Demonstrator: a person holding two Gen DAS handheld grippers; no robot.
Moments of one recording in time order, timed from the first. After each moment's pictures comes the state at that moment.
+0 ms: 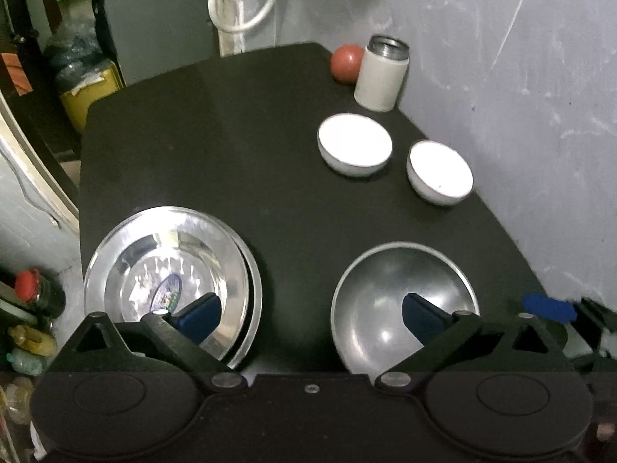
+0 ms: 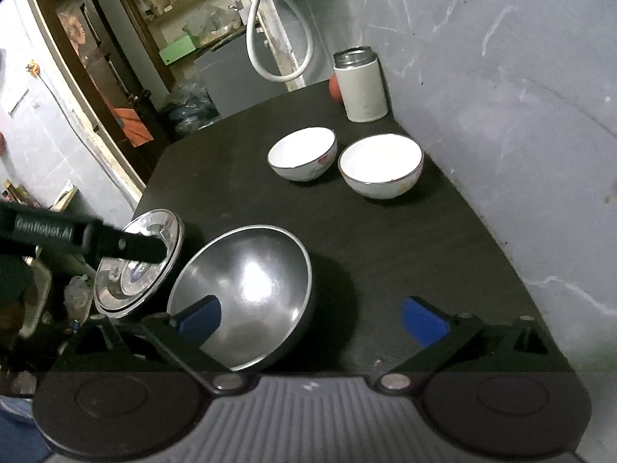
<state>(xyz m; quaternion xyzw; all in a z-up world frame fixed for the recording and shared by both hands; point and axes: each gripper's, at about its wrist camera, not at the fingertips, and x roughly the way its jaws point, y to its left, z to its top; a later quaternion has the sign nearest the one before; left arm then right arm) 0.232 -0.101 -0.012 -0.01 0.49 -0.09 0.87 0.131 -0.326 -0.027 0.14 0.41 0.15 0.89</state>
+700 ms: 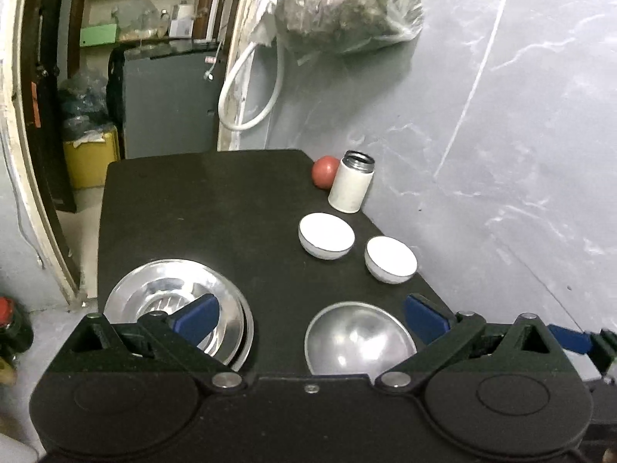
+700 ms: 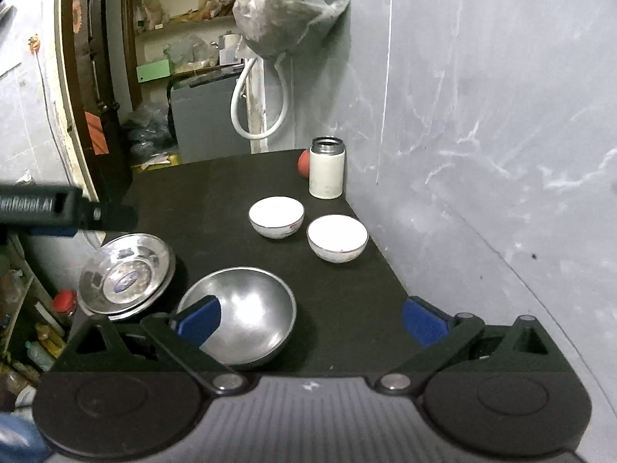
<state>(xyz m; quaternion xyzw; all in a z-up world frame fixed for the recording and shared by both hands) 0.134 -0.068 0.034 -0.09 0.33 -0.11 0.93 0.050 -0.287 0.058 0.02 0.33 0.03 0.94</state>
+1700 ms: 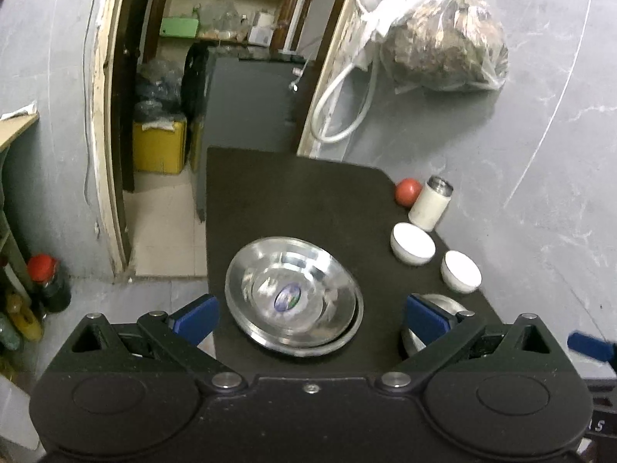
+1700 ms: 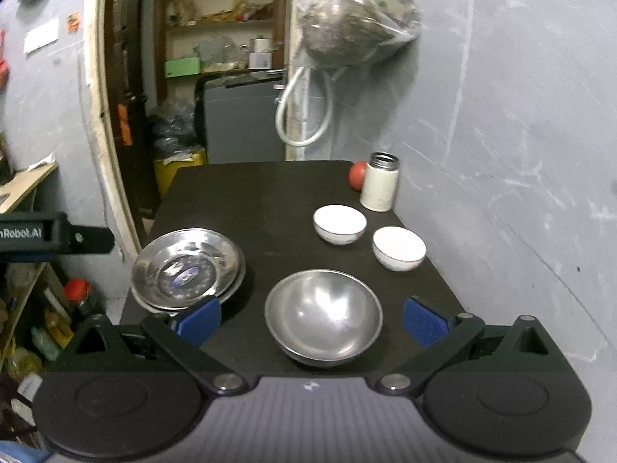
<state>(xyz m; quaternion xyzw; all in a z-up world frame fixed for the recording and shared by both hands) 0.079 0.031 0.019 -0.14 0.31 -0.02 0.94 0.031 -0.204 0.069 0.00 0.31 0.05 0.95</state>
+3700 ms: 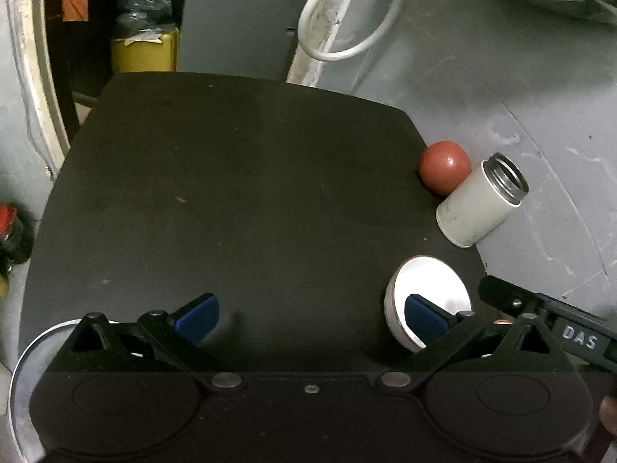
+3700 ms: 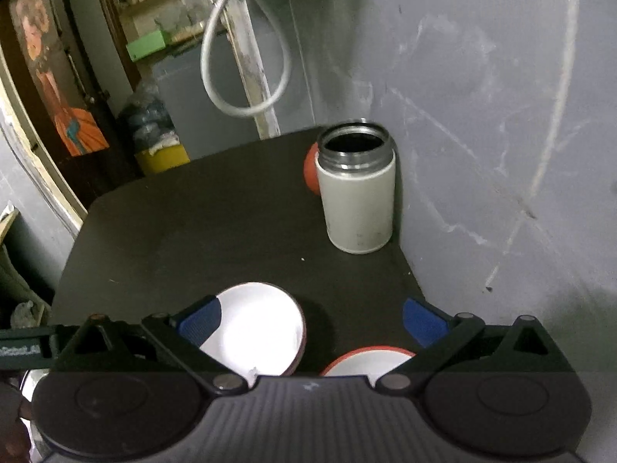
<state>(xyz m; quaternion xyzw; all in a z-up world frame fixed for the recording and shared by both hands) 0.370 -0.058 -0.056 -0.17 0.45 0.00 0.88 0.351 -0.300 -0.012 0.09 0.42 0.10 0.90</state>
